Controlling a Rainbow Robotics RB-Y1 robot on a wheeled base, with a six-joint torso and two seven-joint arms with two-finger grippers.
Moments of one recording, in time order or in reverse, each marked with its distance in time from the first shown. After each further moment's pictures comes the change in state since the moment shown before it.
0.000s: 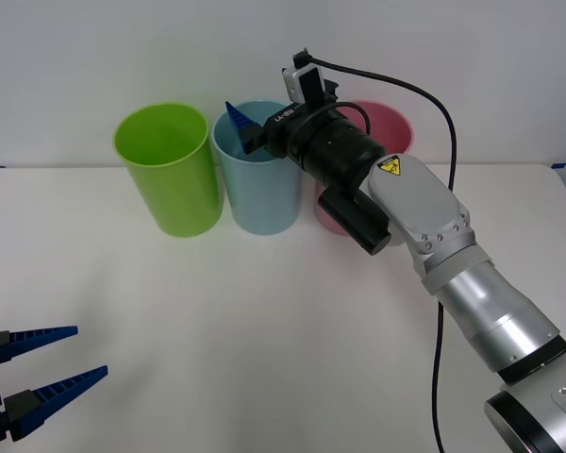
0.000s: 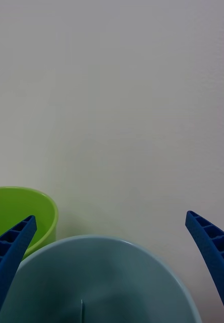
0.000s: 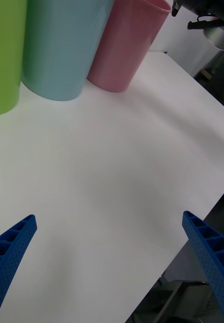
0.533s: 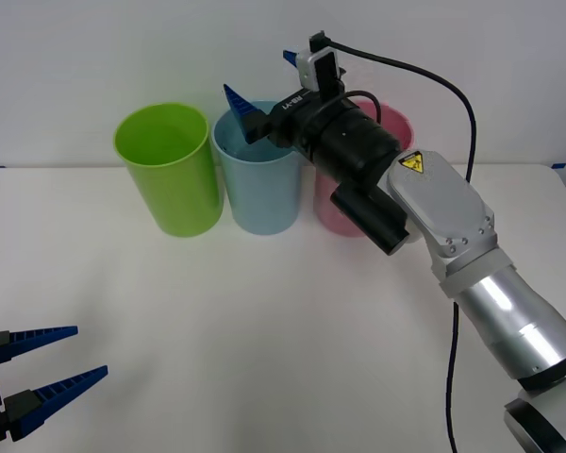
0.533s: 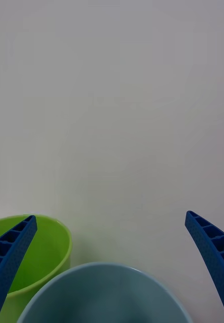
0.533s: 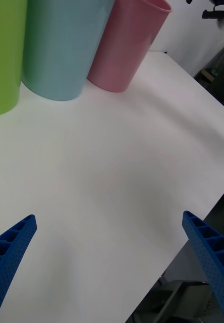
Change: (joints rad) right arm 0.076 -0.080 -0.001 -0.192 -0.079 -0.045 -0.021; left arm 0.000 0.000 0.000 0.000 0.000 0.000 0.000
